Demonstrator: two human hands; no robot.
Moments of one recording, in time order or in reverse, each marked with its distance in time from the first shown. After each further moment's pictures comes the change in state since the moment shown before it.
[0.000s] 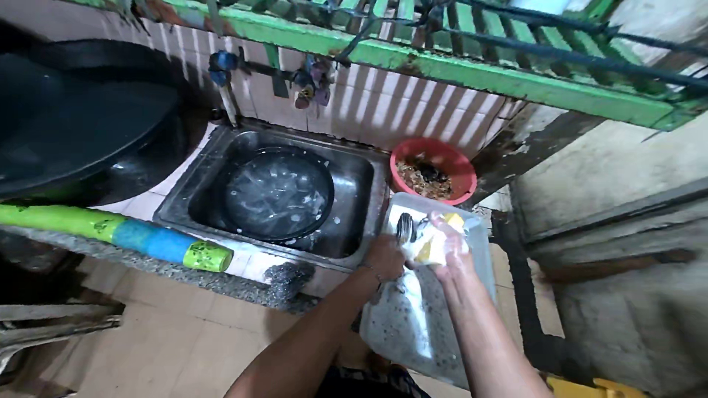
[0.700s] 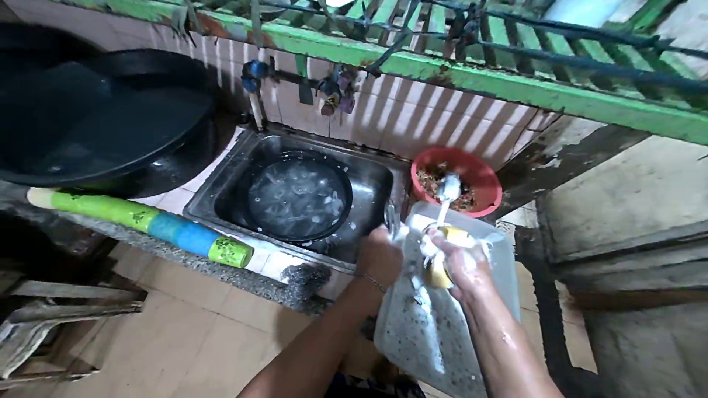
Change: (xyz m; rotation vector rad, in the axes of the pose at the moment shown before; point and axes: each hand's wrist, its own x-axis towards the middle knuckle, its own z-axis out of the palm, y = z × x) left_hand -0.033 0.008 -0.028 0.082 0.447 0.119; right_hand -0.042 -0.019 0.028 -0.479 -0.091 -0.034
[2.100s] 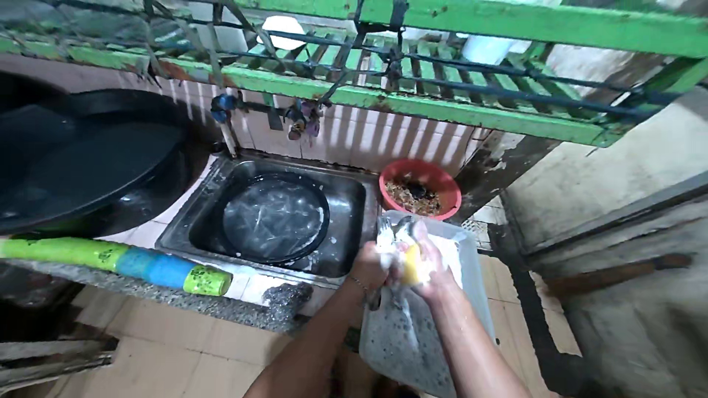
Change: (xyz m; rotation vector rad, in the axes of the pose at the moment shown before) left_hand 0.011 -0.002 0.024 -0.436 -0.365 -0.028; right_hand 0.020 0.017 -0.011 0.535 -0.315 0.058
